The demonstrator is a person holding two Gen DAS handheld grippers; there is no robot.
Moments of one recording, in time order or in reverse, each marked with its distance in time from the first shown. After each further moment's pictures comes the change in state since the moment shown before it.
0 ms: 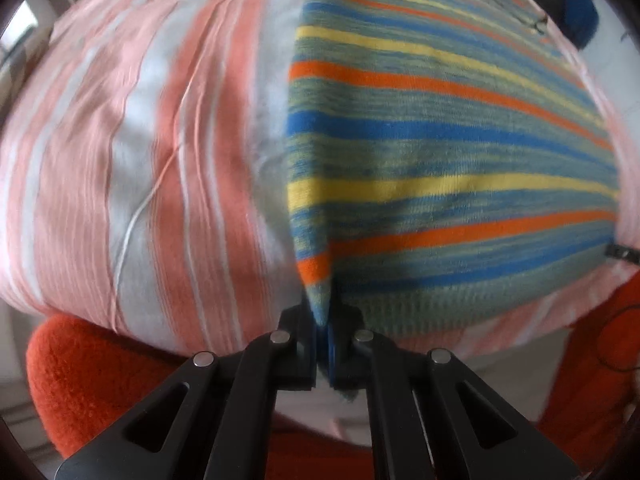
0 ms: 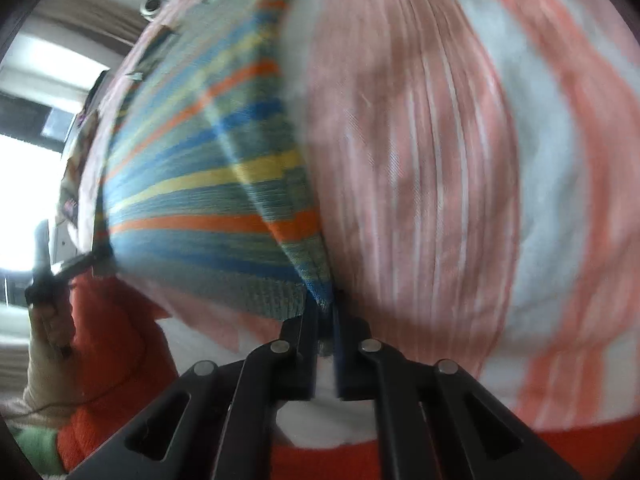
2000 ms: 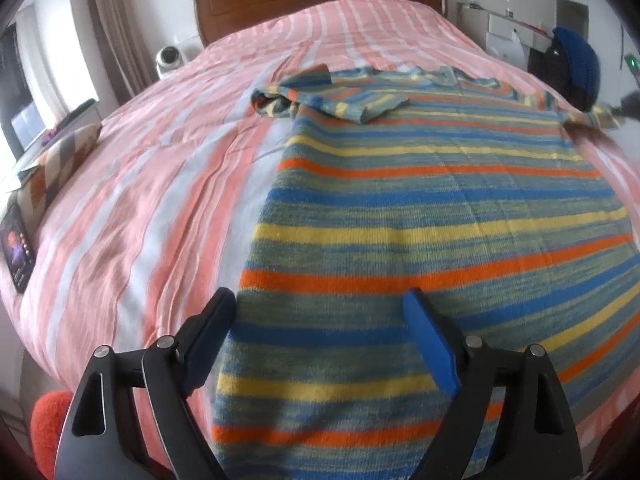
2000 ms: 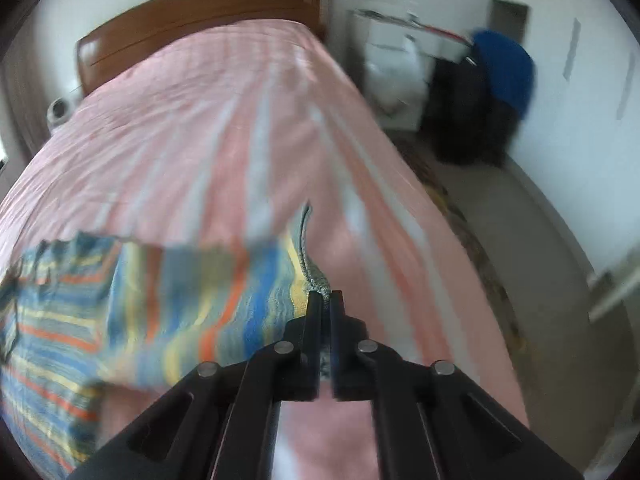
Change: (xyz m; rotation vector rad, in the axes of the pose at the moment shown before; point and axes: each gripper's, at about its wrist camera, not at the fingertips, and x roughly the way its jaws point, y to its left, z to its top) left arm -0.034 -0.033 0.014 -0.035 -0.491 0.172; right arm -0.168 -0.126 0.280 0.036 -0.573 -0.552
